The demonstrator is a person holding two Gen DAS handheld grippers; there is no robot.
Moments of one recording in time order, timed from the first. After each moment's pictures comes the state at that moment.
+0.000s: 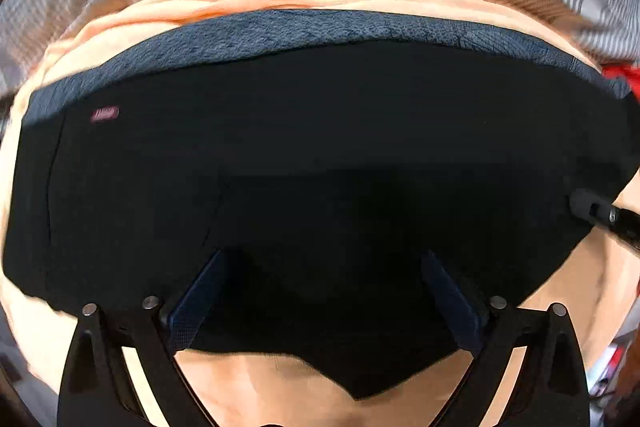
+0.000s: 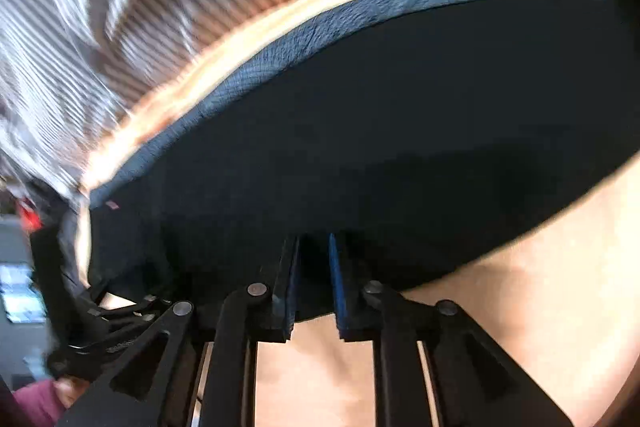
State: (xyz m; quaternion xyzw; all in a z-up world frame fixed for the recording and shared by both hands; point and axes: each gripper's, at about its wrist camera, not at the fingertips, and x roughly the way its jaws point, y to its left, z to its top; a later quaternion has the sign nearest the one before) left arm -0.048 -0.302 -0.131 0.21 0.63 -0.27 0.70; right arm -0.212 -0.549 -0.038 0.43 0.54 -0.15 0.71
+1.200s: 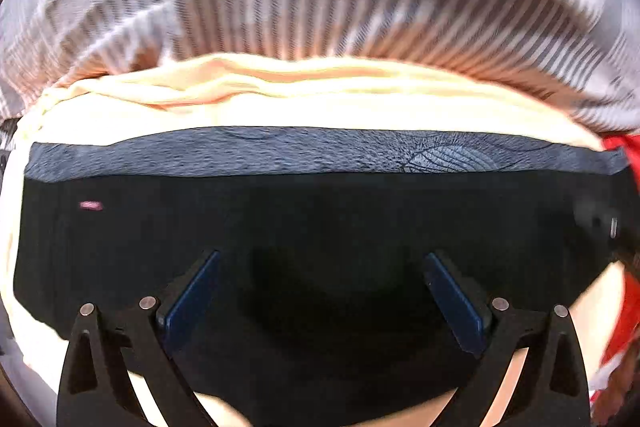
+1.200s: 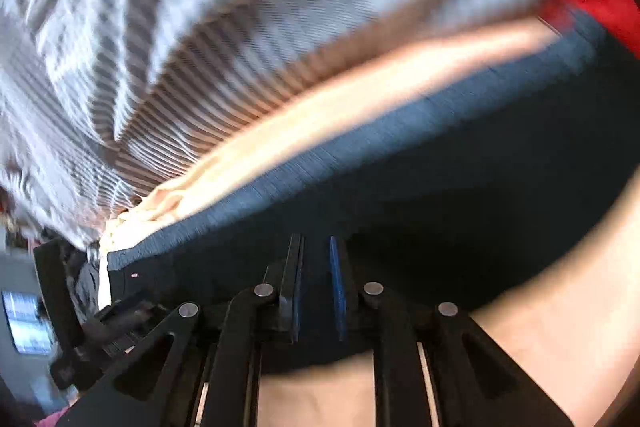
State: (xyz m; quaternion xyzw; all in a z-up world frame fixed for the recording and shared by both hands) left arm -0.040 -0.389 -0.091 0.18 0.62 -0.24 0.72; right arm -0.154 -0.625 -0.017 0.40 0.50 -0.16 0.75
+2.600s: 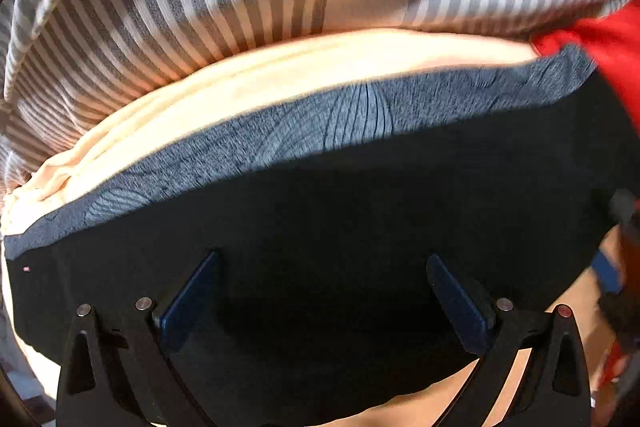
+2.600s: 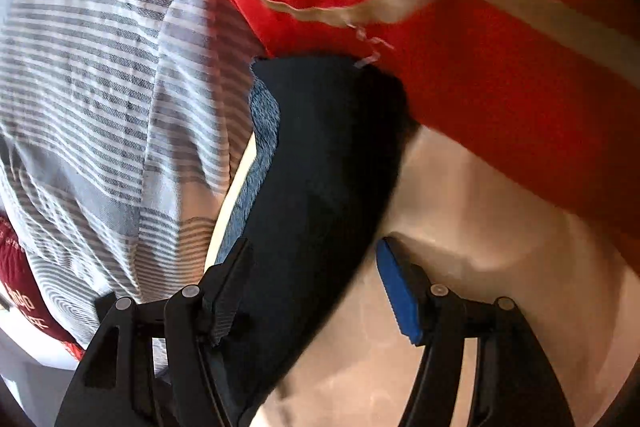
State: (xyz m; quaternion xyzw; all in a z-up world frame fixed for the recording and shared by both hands) left arm -0.196 -0.612 -0.094 0.28 0.57 -0.30 0.71; right arm -0.406 -0.765 -0.063 0.62 0.26 -0.28 0.68
